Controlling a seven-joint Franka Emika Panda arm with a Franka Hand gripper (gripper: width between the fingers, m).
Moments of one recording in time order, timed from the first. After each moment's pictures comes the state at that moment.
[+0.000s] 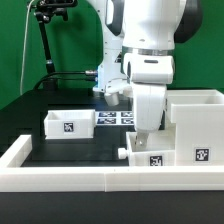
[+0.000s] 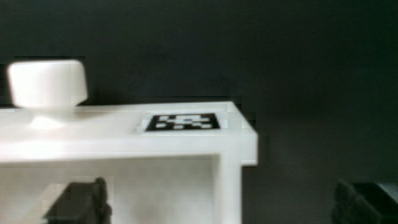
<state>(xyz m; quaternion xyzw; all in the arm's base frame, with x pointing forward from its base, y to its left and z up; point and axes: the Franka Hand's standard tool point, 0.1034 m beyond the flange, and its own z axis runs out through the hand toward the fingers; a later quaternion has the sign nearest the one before) 0.532 0.008 0.037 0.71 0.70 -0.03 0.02</state>
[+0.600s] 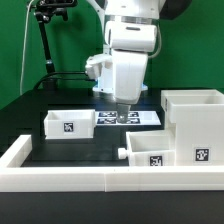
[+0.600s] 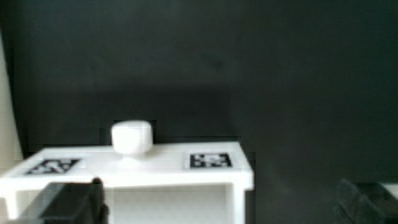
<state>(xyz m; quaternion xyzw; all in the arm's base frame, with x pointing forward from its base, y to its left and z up) 0.539 -0.033 0.079 0.70 0.71 -0.04 0.04</state>
